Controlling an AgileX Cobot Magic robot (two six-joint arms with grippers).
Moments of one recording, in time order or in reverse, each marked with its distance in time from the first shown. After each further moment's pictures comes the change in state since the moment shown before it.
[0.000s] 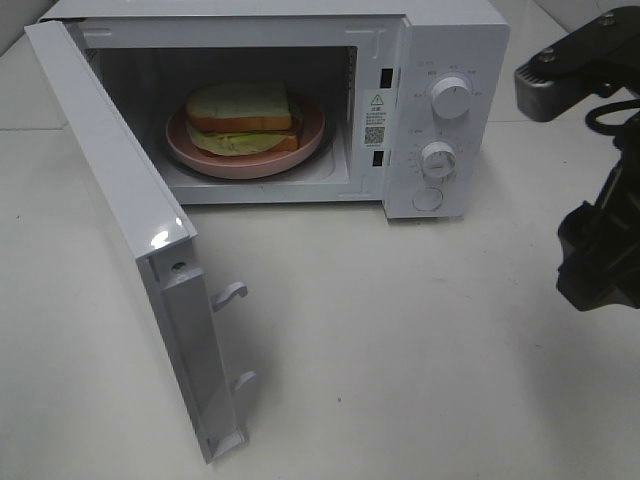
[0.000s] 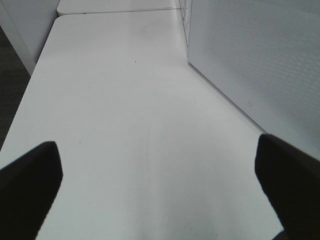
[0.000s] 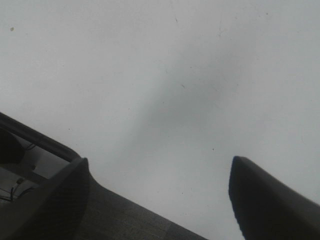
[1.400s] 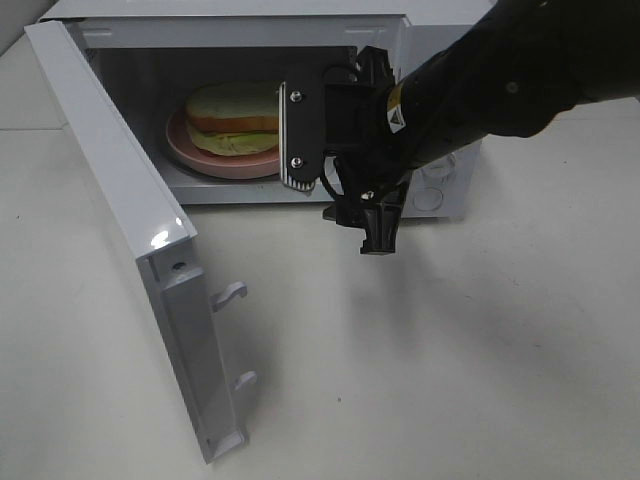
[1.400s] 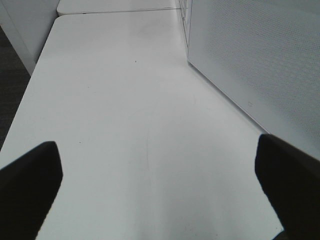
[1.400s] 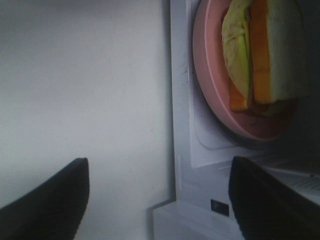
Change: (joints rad) left arm 0.000 0.000 0.000 0.000 0.000 0.000; right arm 0.000 0.518 -0.116 -0.054 -0.912 -0.909
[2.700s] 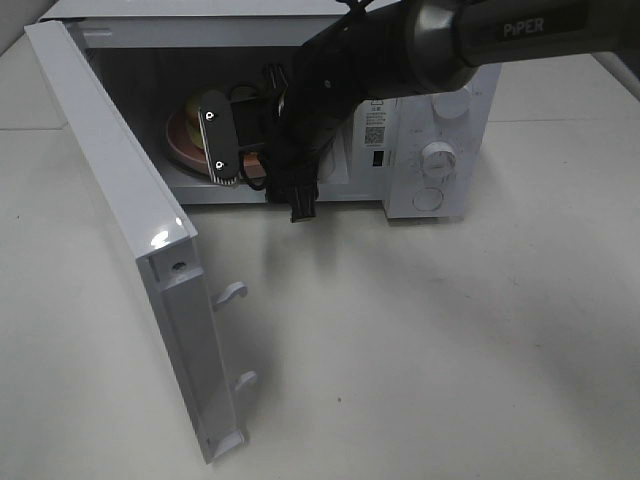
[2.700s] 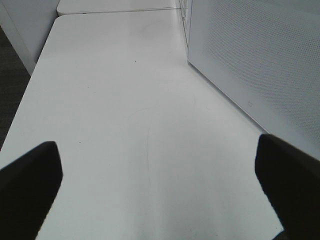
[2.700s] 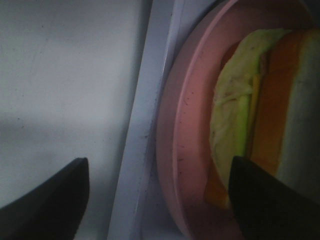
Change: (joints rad) left arm 0.000 0.000 0.000 0.000 0.000 0.000; right arm 0.000 0.491 -0.577 0.056 0.136 -0.266
